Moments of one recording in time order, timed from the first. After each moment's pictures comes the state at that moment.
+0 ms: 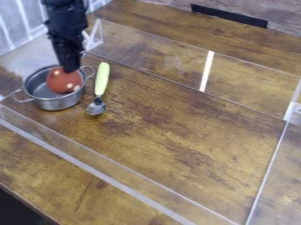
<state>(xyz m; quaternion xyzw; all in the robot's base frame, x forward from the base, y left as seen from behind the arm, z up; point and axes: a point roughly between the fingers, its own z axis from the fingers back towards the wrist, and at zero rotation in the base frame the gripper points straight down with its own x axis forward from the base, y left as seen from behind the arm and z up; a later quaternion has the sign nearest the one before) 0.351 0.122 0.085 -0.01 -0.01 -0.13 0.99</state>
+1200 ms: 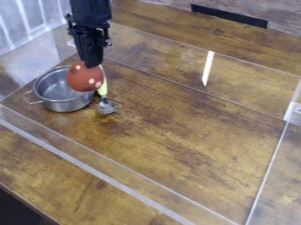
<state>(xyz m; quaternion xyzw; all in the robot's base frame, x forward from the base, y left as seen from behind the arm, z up) 0.350 0.092 0.101 -0.06 0.02 -0.12 0.99</state>
